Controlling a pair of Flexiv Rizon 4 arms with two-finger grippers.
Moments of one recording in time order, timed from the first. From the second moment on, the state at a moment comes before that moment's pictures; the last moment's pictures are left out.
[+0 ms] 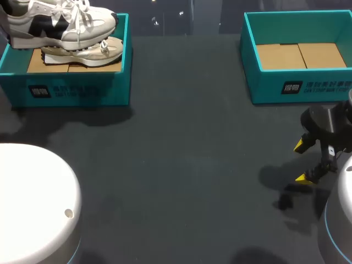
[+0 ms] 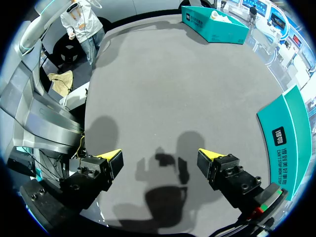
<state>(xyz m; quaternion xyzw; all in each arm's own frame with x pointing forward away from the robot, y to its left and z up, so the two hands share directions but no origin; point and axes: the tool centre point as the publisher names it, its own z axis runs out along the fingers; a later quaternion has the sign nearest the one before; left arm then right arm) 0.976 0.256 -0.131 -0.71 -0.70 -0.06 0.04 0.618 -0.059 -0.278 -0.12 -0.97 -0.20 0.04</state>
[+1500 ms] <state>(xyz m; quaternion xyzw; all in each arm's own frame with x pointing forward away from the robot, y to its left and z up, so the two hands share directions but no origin) 0.758 0.125 -0.161 -0.70 -0.70 -0.04 0.11 0.618 -0.059 -0.278 -0.12 -0.97 -0.20 0.04</state>
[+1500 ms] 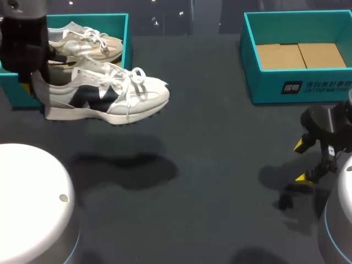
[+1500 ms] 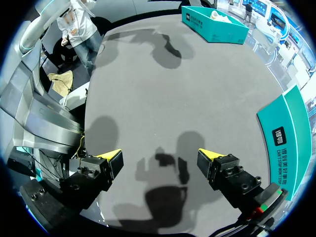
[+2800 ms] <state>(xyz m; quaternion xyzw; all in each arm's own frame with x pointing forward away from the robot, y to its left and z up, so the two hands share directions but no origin) 0.695 -0.024 -0.268 -0.71 -0.70 -0.08 0.09 0.618 -0.059 -0.278 -0.12 -0.97 -0.20 0.04</state>
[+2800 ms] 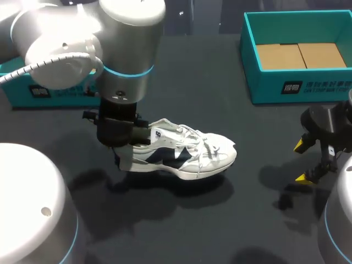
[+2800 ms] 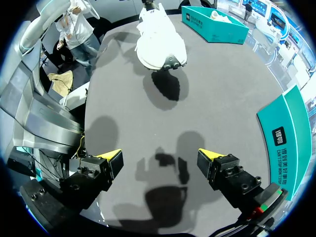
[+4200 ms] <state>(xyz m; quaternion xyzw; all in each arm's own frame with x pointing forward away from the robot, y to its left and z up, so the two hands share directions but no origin) 0.714 -0.106 -0.368 -0.70 -0.70 -0.13 0.06 0.618 -0.059 -0.278 -0.12 -0.97 -0.20 0.04</state>
